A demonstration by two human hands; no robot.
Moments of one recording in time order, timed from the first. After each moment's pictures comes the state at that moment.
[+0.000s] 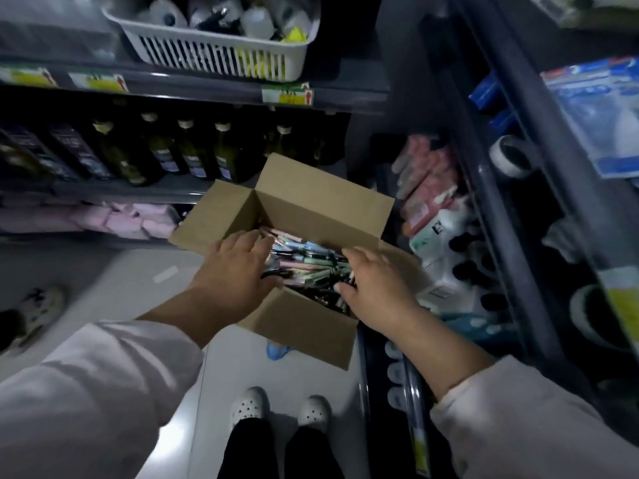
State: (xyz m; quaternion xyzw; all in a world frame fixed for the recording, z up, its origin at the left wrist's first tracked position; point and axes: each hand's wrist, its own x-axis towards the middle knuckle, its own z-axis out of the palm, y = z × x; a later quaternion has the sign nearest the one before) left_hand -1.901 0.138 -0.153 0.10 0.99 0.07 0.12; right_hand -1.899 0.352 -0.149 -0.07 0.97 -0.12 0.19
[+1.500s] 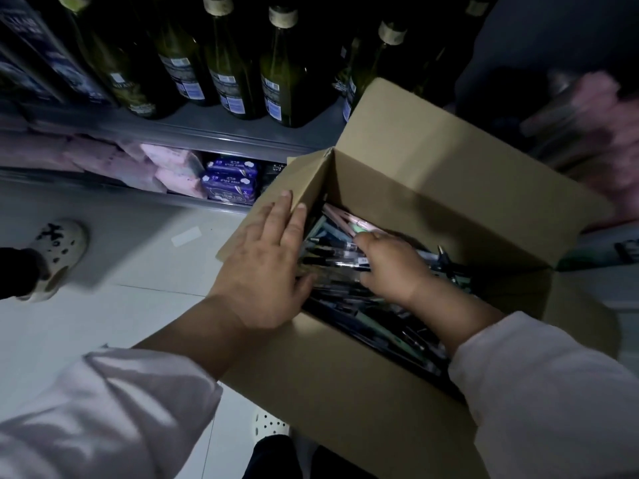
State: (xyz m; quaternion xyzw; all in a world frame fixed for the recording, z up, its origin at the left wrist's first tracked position) left_hand -2.000 0.059 -0.337 0.06 0.97 0.15 0.16; right_hand -2.061 0.257 -0.386 -0.21 0.95 -0.08 0.24
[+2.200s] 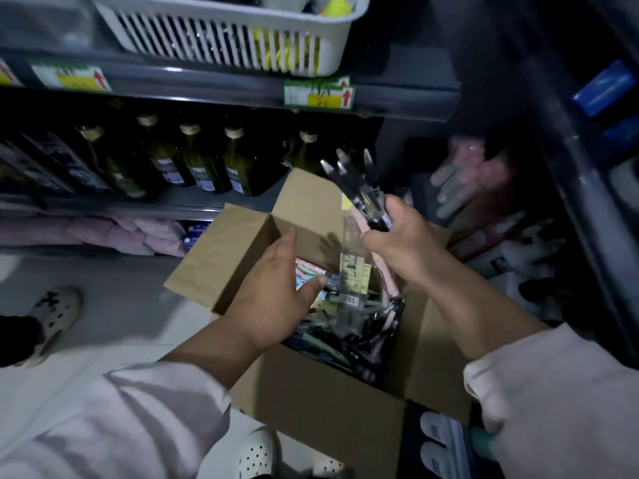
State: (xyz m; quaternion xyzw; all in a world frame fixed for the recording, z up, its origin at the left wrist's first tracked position) left_hand -1.997 0.144 -0.218 -0.01 0.92 0.37 0.15; right_hand -2.062 0.331 -0.199 0.00 0.85 -0.50 0.14
